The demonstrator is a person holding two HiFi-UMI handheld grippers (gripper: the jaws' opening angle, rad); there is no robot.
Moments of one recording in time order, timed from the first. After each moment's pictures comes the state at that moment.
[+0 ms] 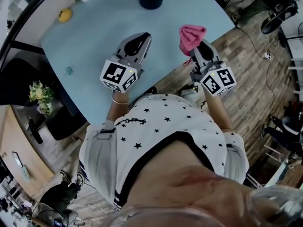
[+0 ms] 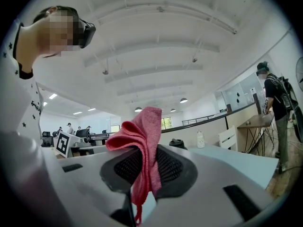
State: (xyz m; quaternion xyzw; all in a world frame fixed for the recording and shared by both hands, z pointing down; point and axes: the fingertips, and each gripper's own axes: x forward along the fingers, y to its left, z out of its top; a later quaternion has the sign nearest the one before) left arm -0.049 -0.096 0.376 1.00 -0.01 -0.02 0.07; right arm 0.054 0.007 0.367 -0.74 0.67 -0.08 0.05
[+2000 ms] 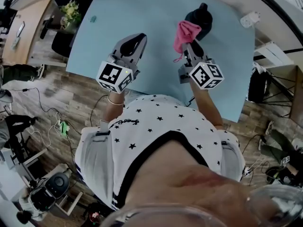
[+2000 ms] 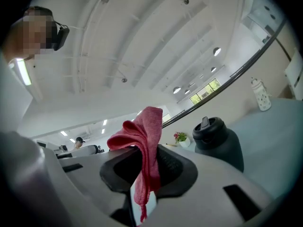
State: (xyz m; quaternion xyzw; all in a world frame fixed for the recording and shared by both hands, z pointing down) left arm -0.003 -0.149 0.361 0.88 -0.47 0.03 0.03; right arm 0.144 -0.199 0.417 -0.42 0.87 -0.24 0.12
